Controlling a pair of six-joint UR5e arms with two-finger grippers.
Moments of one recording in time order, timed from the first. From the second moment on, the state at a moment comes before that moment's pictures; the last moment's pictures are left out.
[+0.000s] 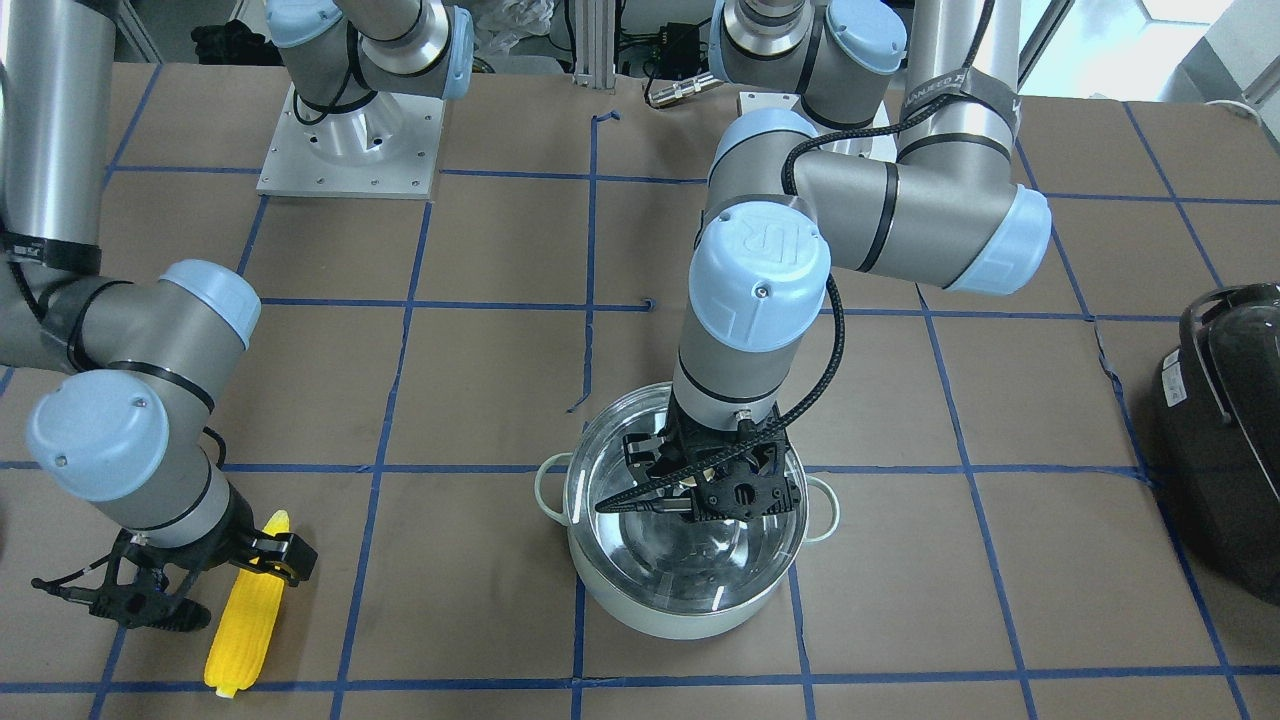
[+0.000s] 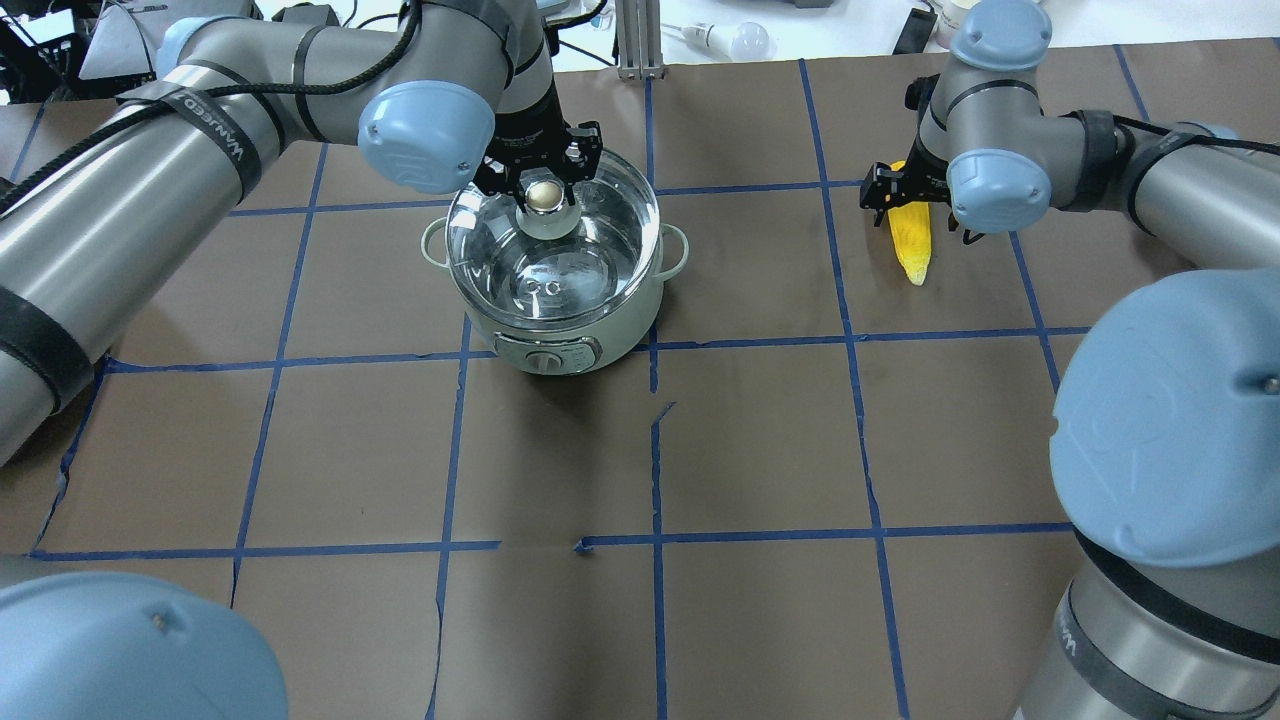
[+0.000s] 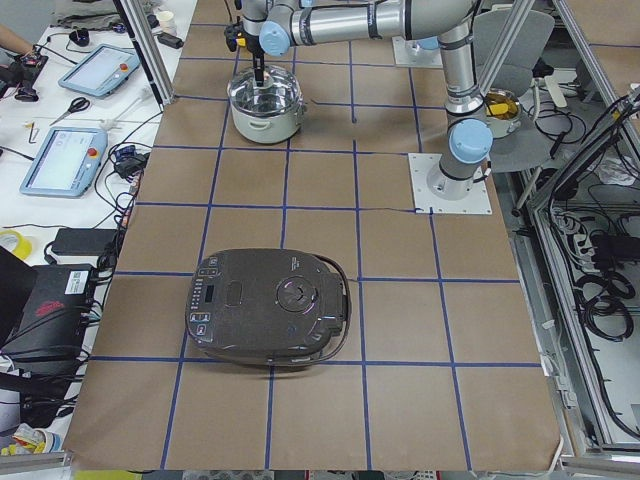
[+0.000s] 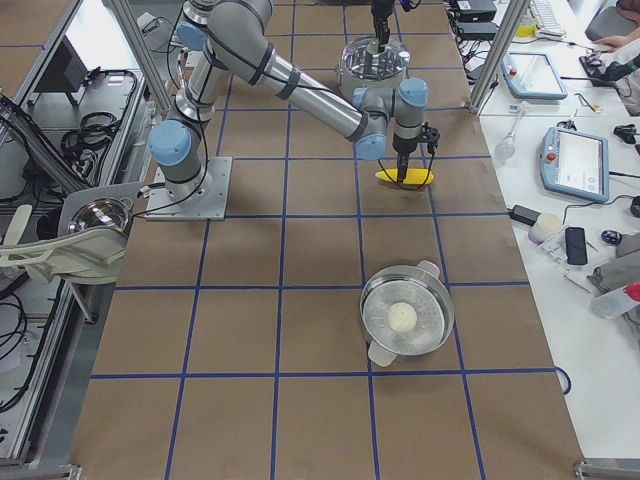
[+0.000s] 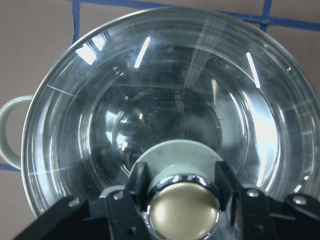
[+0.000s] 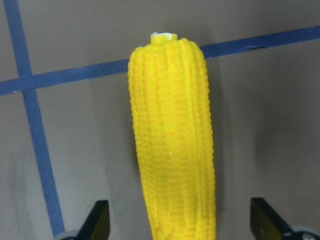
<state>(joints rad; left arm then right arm) -1.78 -2.01 -1.37 -1.23 1.58 -0.34 1.44 -0.97 1.57 -2.27 -1.62 0.04</state>
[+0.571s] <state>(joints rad) -1.64 -1.99 -1.30 -1.29 1.58 -0.18 1.42 -0.93 1.56 -2.28 -1.61 0.05</state>
